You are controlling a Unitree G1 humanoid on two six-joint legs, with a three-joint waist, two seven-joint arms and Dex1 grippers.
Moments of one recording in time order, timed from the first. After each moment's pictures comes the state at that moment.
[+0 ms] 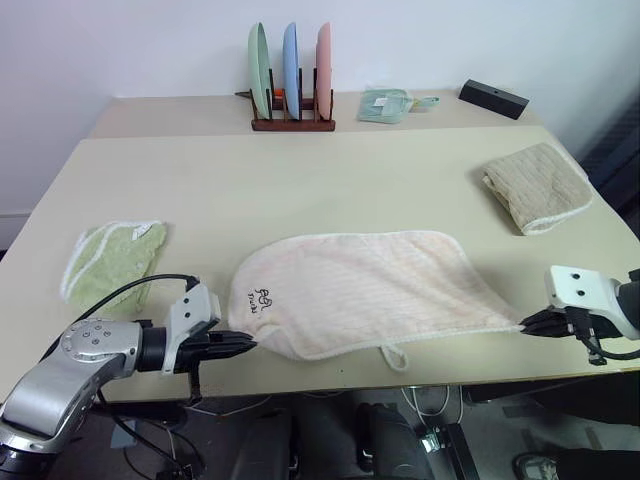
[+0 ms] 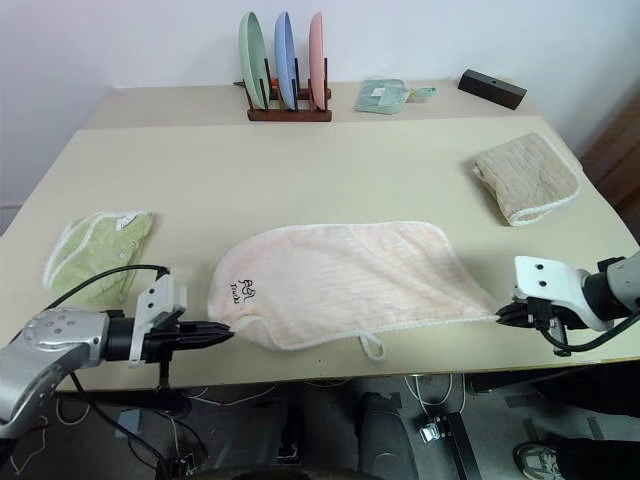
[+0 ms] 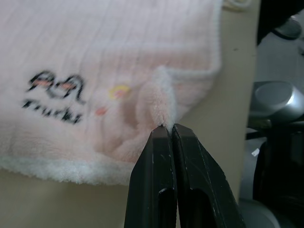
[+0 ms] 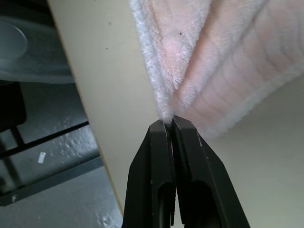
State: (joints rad) left arm 0.09 0.89 0.07 -0.43 -0.51 0.56 -1.05; right arm -0.02 -1.31 -0.17 -0.06 0.21 0.23 1.42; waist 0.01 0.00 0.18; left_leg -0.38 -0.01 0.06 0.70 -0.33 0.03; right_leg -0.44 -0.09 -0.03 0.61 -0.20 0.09
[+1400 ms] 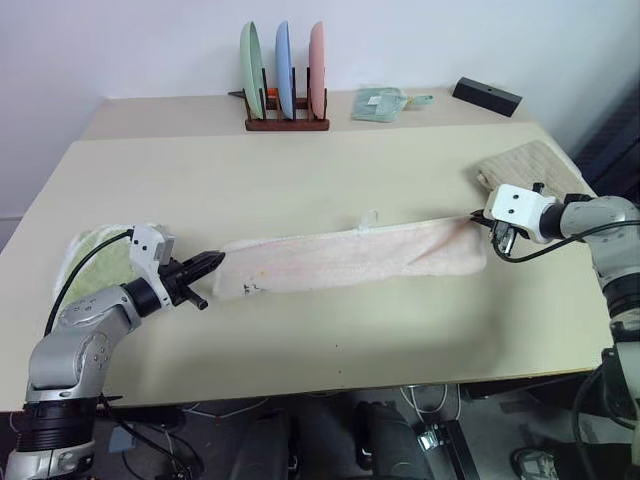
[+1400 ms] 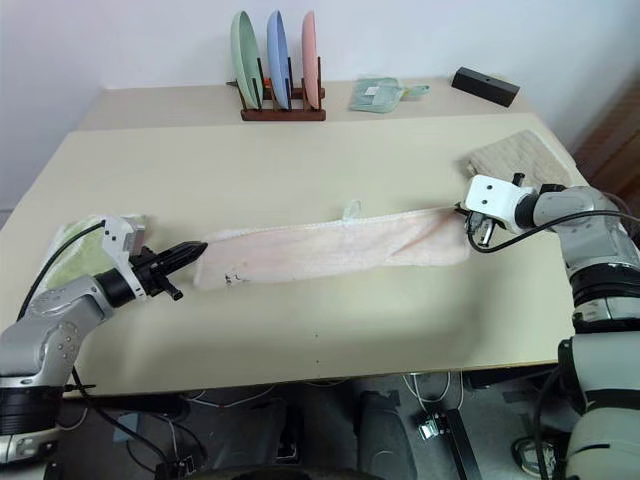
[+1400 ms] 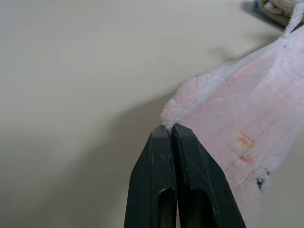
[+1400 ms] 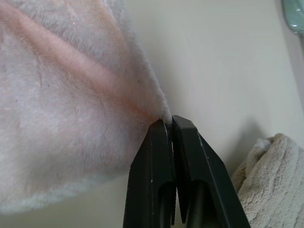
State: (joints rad) left arm -0.16 0.62 0.25 -0.08 -0.56 0.54 -0.75; right arm -0.84 -0.88 0.16 0.91 -0.21 -0.40 0.95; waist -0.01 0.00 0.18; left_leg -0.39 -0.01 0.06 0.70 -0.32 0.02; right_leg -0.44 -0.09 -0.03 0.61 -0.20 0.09
